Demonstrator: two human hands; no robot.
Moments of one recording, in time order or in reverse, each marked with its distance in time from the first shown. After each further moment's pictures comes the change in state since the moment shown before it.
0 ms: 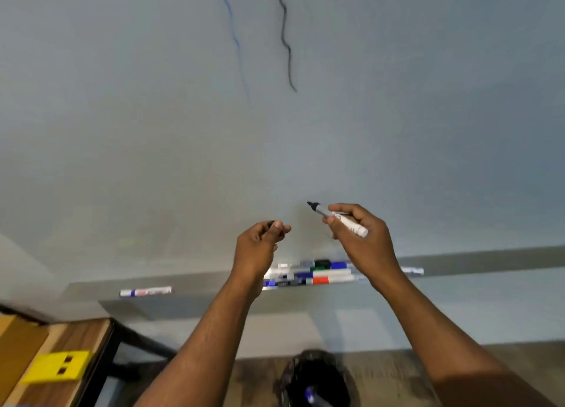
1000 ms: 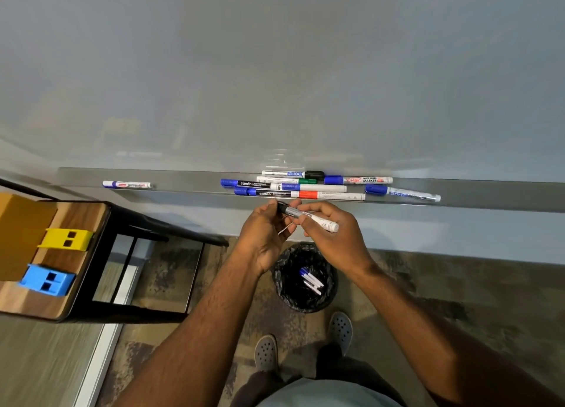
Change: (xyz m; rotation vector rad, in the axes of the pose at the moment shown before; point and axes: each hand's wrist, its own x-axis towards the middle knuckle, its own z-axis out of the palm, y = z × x) left_hand -0.020 -0.122 0.078 -0.635 0.205 -0.672; right_hand -0.050 0.134 -0.005 0.115 -0.394 0.343
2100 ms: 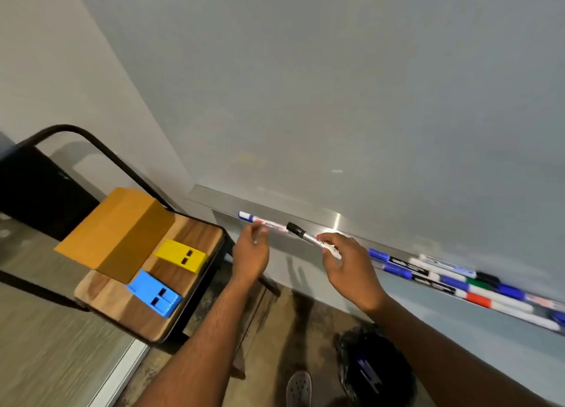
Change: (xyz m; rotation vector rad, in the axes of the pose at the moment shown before) left_hand 0.045 0.191 -0.267 0.674 0.461 0.503; right_hand 0.095 -0.036 0.265 -0.567 -0.220 -0.251
